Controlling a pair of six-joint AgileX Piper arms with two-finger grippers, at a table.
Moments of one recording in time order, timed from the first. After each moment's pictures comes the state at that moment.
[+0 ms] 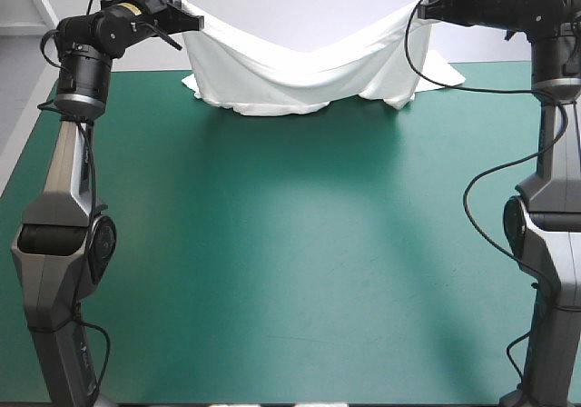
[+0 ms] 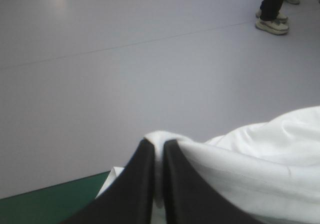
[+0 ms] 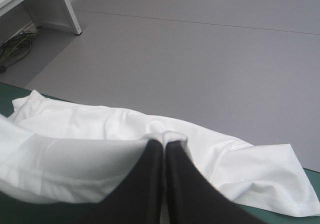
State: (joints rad) left arm -0.10 2.09 -2.44 -0.22 0.76 0.27; right arm -0.04 2.23 -2.77 0.52 1.08 -0.31
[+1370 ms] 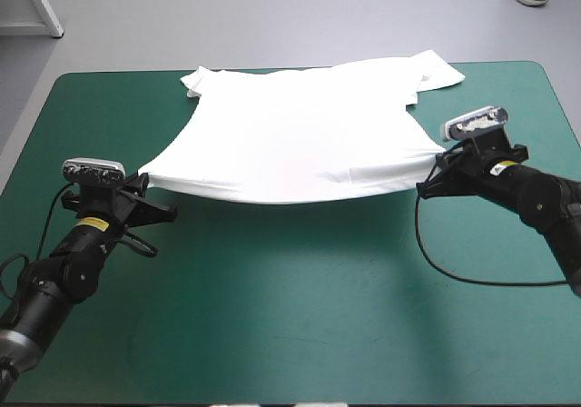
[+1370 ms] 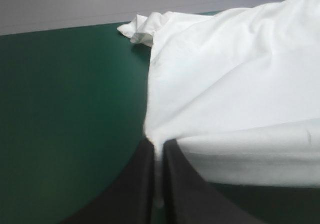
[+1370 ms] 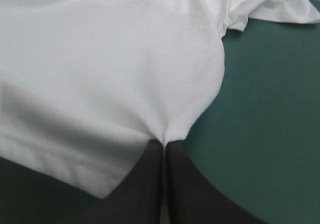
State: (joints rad) left arm -0.11 1.02 -0.61 -0.31 0.02 0.37; right arm 0.09 1.19 -0.98 0.42 0.51 -0.57
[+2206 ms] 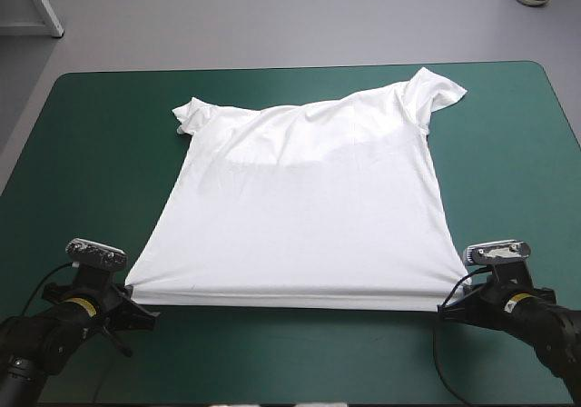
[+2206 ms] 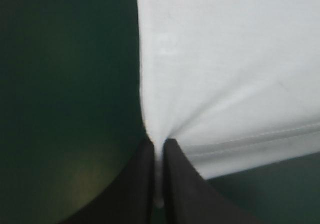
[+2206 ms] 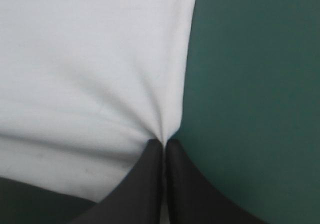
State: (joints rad) left arm -0.11 0.71 -0.48 0.03 0.77 0.17; right arm 0.09 0.78 -0.45 0.14 0.67 -0.15
